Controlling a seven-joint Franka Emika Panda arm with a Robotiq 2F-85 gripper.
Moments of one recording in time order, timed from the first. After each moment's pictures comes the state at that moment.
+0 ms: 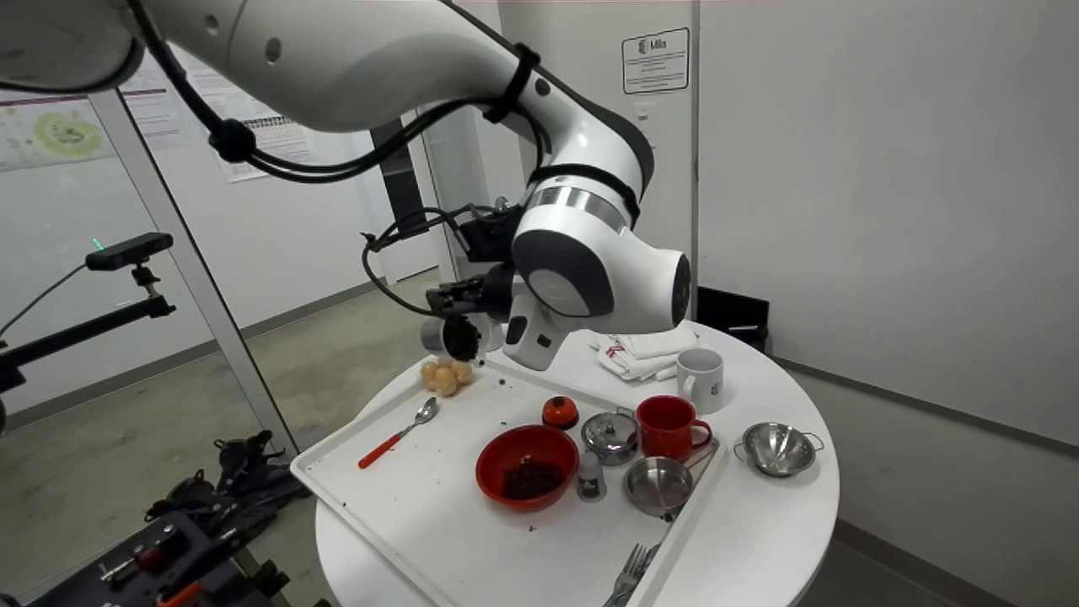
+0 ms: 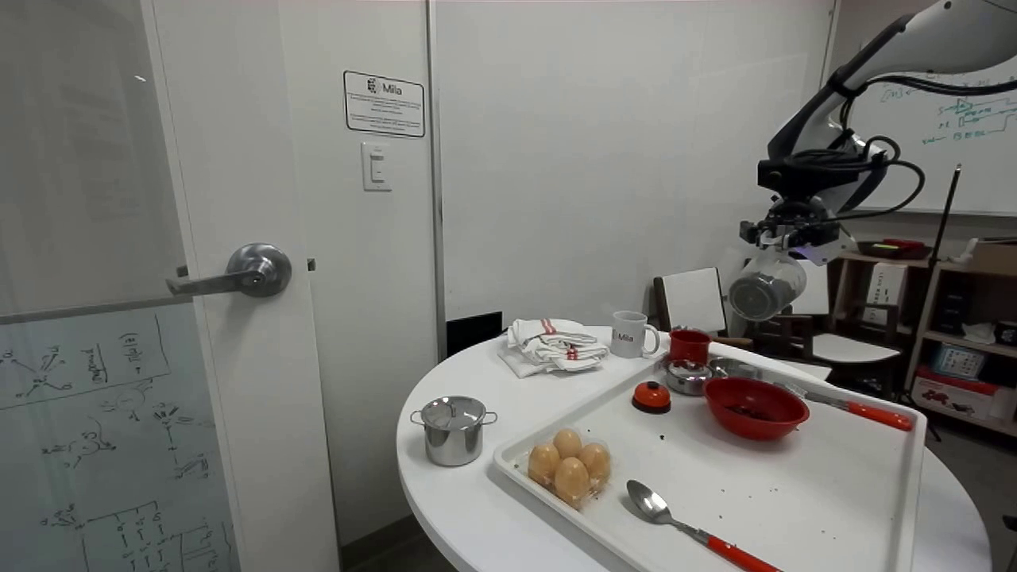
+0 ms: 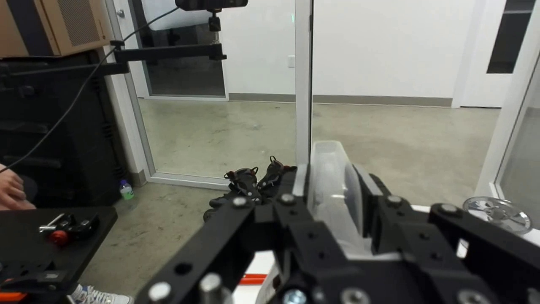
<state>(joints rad) -0.37 0.58 -0.26 -1.82 1.08 1.20 0.64</state>
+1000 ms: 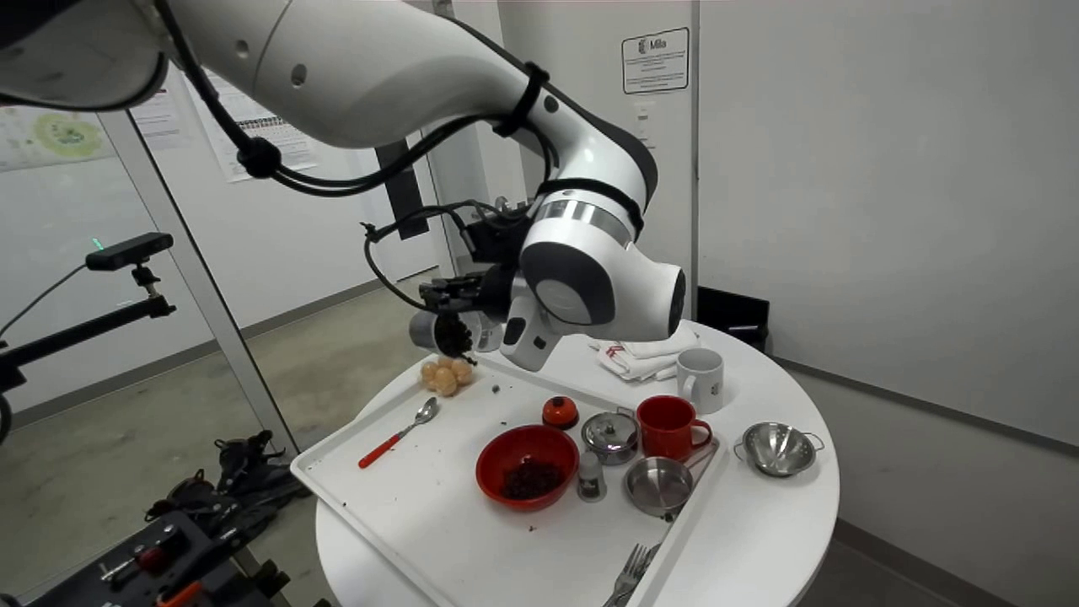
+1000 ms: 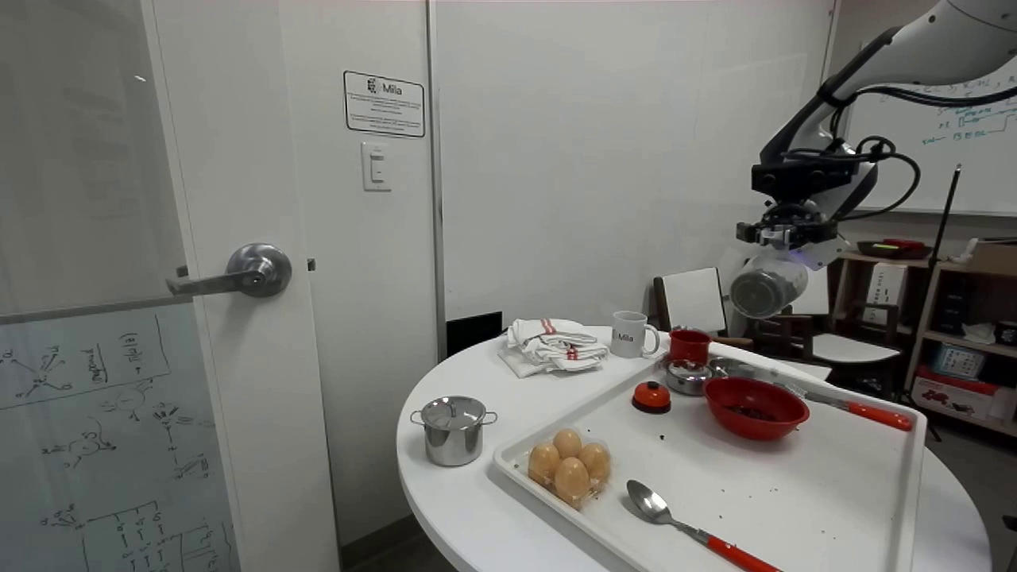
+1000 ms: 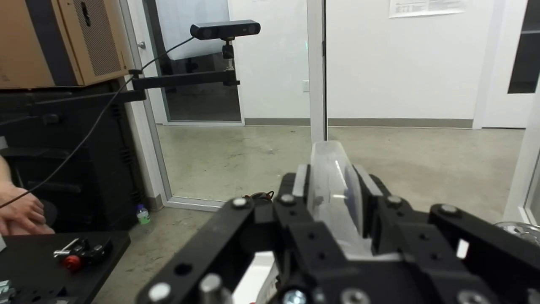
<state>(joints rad) -0.36 0.62 -0.27 -1.79 1.11 1.12 0.67</state>
